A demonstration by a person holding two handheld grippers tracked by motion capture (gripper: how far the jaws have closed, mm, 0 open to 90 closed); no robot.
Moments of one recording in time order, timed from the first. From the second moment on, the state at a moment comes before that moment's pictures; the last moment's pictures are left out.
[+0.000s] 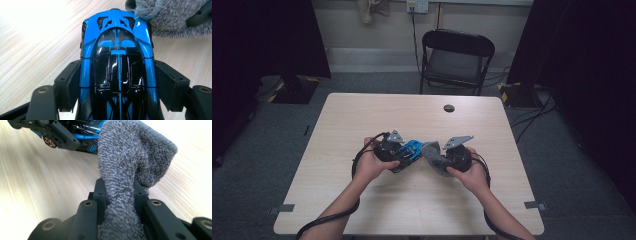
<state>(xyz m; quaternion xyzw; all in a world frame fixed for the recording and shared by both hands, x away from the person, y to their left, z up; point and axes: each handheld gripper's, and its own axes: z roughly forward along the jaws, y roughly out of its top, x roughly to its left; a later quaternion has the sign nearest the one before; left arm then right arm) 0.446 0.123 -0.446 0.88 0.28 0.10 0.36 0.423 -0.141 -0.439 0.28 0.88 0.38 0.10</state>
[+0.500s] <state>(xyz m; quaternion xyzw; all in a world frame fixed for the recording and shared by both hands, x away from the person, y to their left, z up) 0.425 0.106 -0.441 0.89 0.24 0.07 0.37 0.454 -0.165 -0.423 0.34 0.85 0.37 0.15</state>
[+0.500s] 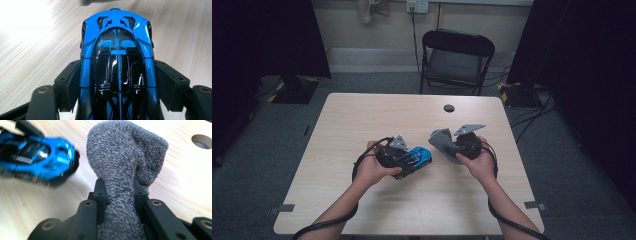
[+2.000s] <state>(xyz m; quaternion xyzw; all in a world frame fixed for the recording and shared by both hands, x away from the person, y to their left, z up) 0.444 0.124 -0.445 0.88 0.29 0.09 0.37 0.422 -0.145 -0.434 0.28 0.87 0.39 0.09</state>
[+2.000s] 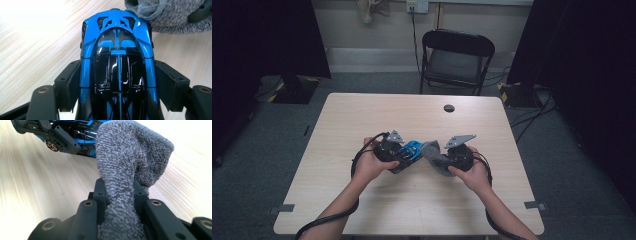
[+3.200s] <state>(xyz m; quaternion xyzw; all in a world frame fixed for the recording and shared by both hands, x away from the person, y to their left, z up) 0.435 0.114 -0.440 0.88 0.27 0.09 0.37 0.437 -0.151 -0.431 0.28 0.87 0.40 0.08</state>
